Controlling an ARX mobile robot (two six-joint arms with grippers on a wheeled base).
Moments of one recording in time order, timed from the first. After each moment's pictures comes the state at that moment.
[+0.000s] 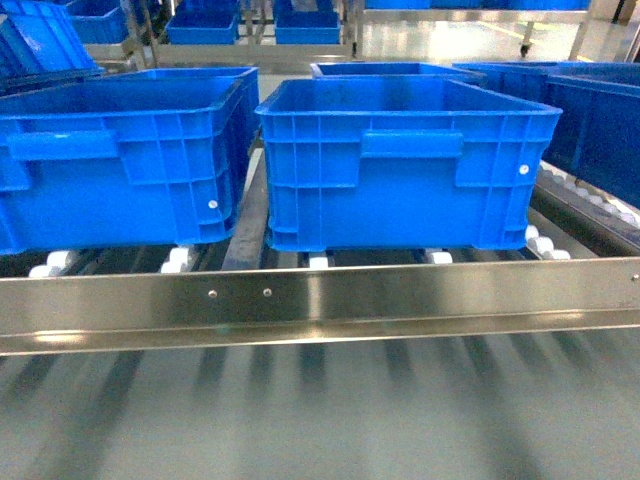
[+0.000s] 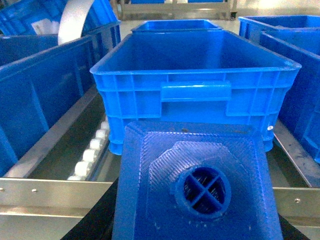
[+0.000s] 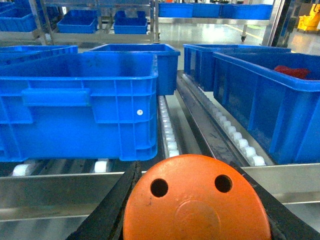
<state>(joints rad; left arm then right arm) 0.18 1.09 0.33 0.61 0.04 0.08 0.00 1.22 0.14 1.08 0.00 -0.01</state>
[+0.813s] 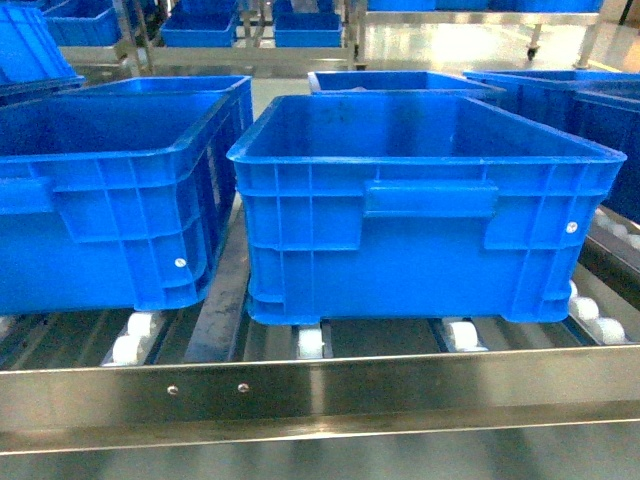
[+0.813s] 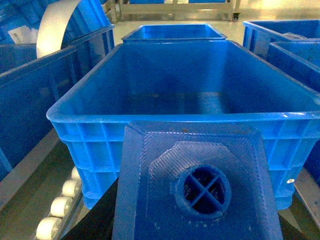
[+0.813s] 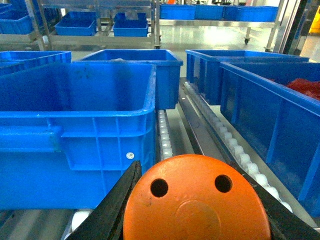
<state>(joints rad) 0.18 1.09 0.33 0.61 0.04 0.08 0.00 1.22 0.14 1.08 0.00 -0.01</state>
